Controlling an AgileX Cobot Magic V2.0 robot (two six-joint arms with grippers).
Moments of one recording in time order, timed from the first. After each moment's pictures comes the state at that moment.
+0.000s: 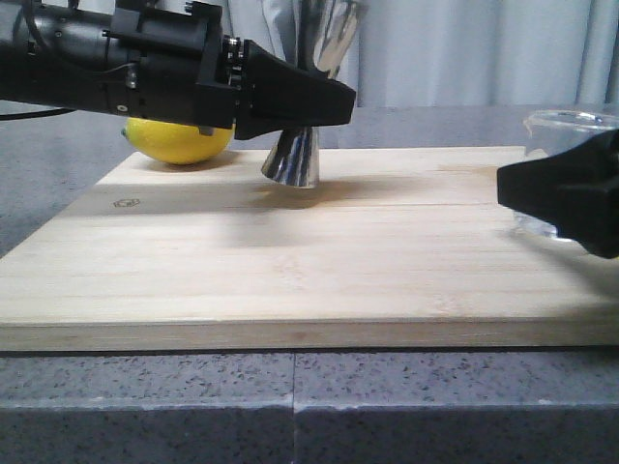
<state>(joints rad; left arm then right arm) -0.40 1.86 -1.07 -1.77 1.15 2.28 0.55 1.16 -0.16 0.12 -0.76 -0.07</state>
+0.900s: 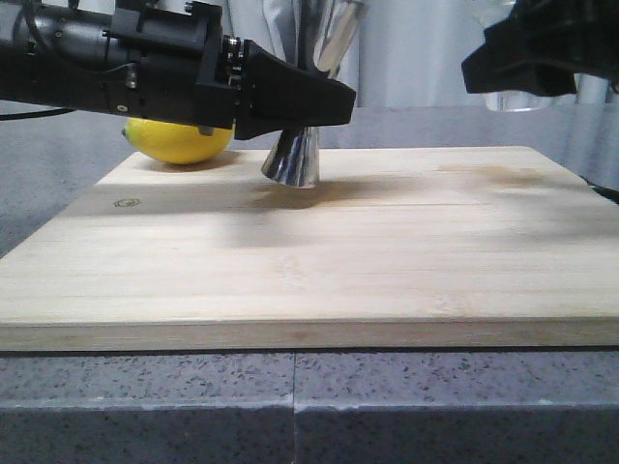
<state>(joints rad) -0.40 1.86 -1.07 -1.77 1.15 2.28 0.41 1.17 -0.61 -0.07 -0.19 -0.07</state>
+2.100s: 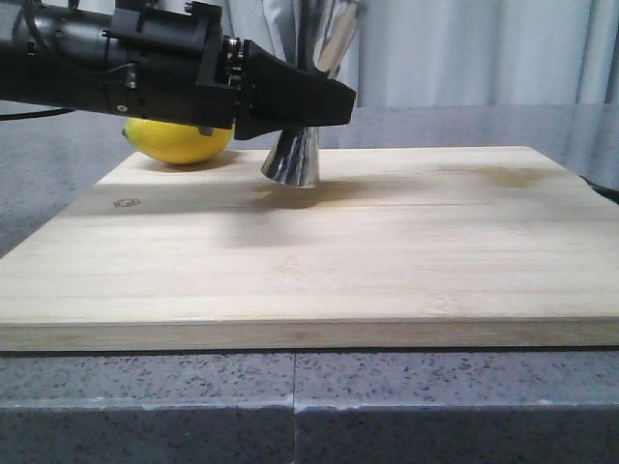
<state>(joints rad) -0.40 1.86 -1.07 -1.77 1.15 2.28 0.56 1.24 -0.99 -0.37 0.22 -0.08</state>
